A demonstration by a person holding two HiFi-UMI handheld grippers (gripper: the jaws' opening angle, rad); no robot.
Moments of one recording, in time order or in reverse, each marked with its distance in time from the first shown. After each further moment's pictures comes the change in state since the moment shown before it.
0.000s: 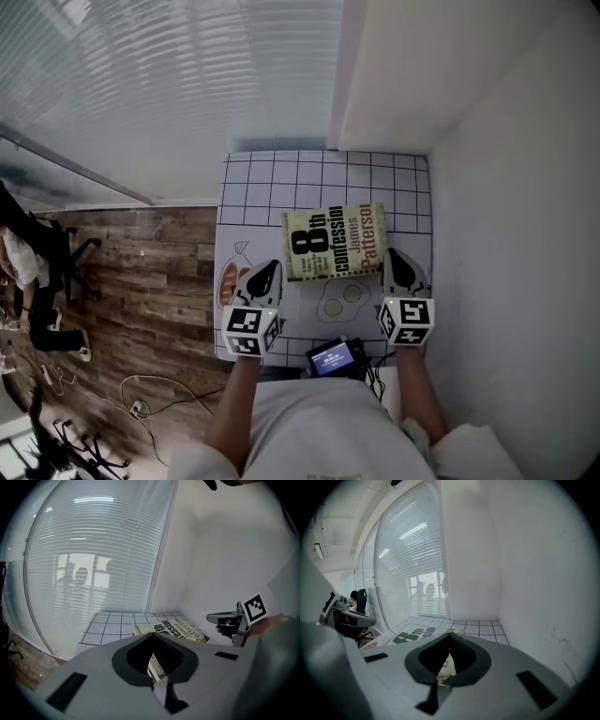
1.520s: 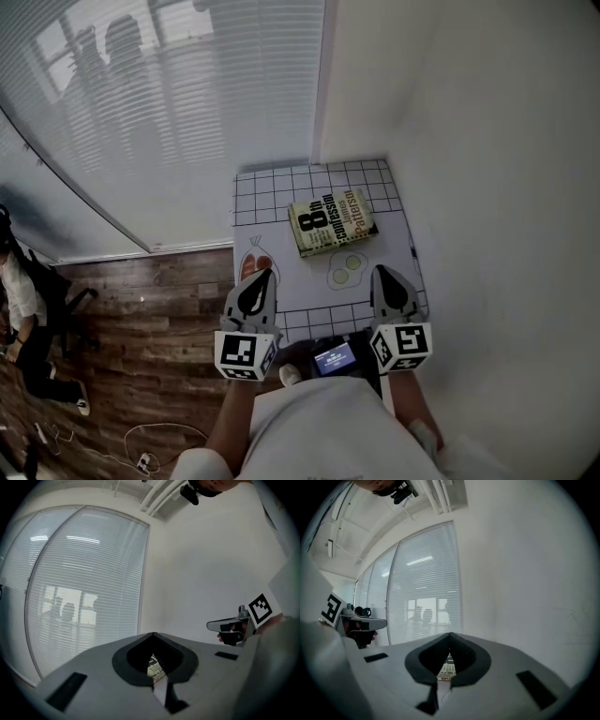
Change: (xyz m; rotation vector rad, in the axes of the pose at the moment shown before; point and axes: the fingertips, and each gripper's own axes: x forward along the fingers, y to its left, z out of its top) left arm -0.230 -0.033 0.062 0.207 -0.412 -0.145; right arm -0.222 0.154 0.063 -0.003 -0.343 -0.091
